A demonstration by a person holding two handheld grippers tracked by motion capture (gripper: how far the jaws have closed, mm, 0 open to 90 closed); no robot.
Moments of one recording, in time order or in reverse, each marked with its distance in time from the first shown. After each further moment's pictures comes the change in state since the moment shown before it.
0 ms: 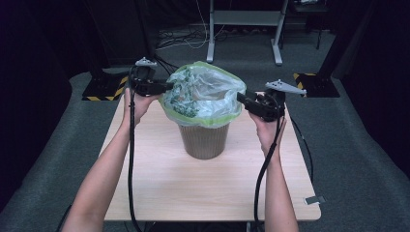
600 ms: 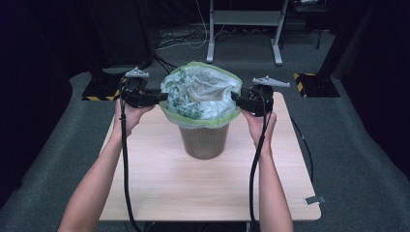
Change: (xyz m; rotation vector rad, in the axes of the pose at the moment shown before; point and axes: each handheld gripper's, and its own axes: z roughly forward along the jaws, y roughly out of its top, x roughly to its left) left arm -0.012 -0.021 -0.020 0.053 -0.035 0.029; right arm 0.002 0.000 0.034 0.089 -0.084 0.005
